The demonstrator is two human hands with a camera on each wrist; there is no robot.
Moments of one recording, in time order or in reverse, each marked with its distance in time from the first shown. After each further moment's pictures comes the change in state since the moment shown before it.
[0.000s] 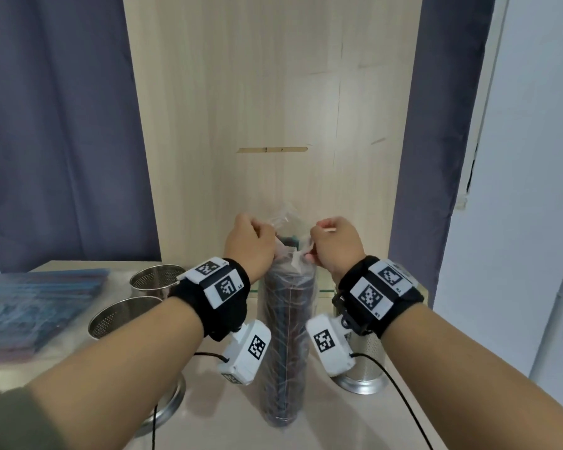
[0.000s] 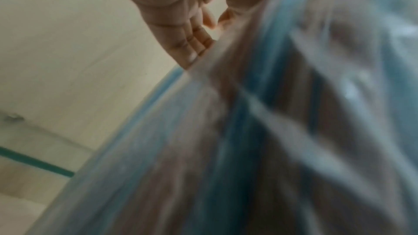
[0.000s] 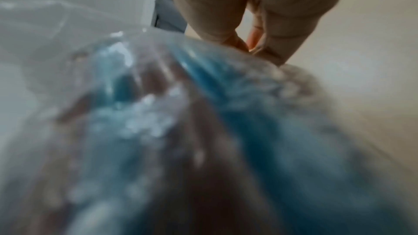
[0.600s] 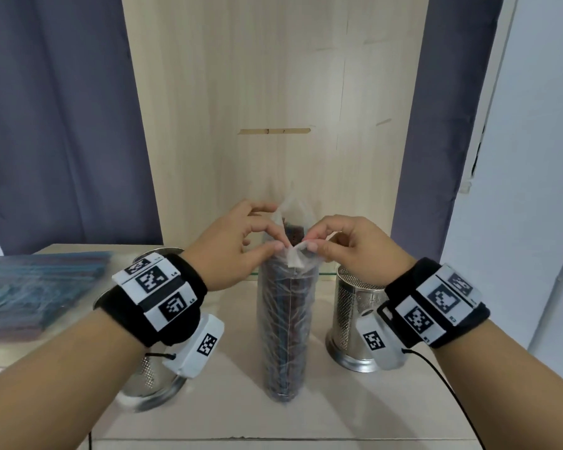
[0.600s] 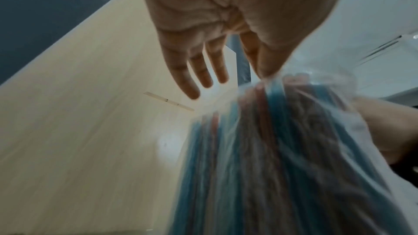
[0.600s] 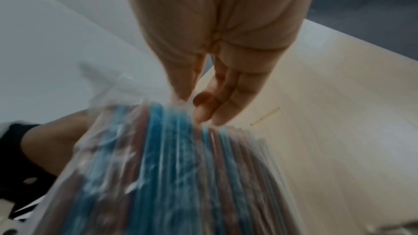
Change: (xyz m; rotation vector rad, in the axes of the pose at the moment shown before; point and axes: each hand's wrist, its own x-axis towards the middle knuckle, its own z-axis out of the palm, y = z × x) left_hand -0.027 -0.008 -0.056 0.291 -0.418 0.480; right_hand -0.026 0.003 -0.048 -0.386 -0.493 -0.500
